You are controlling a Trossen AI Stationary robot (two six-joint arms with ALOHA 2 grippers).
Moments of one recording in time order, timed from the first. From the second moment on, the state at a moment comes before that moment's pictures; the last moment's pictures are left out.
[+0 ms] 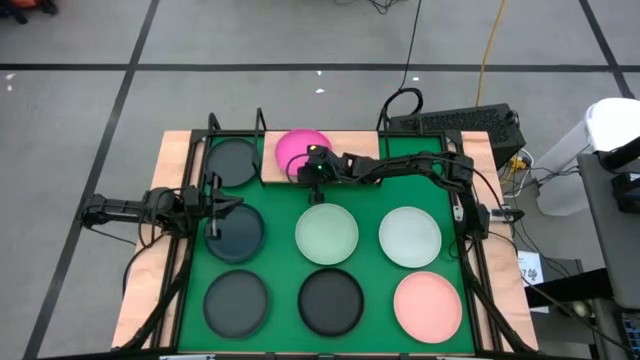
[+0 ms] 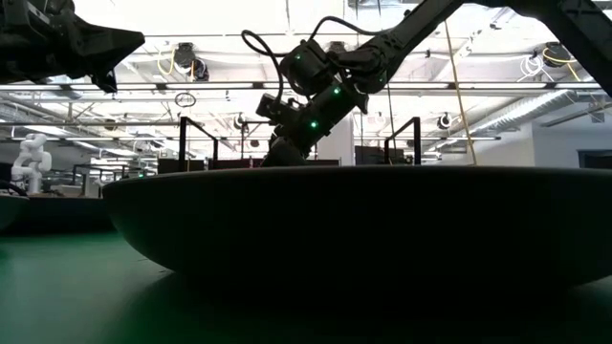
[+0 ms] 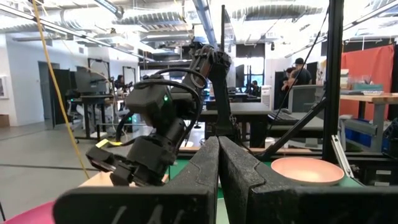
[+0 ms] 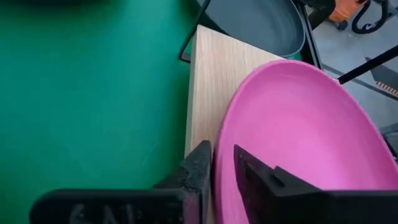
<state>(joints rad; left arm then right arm) -0.09 0.01 0.01 0.26 -0.16 0.07 -0.27 2.07 1.39 0.03 0.05 -0.50</state>
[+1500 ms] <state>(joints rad) -0.09 0.01 0.01 0.26 -0.16 0.07 -0.02 0.81 0.36 0.50 0.08 -0.22</state>
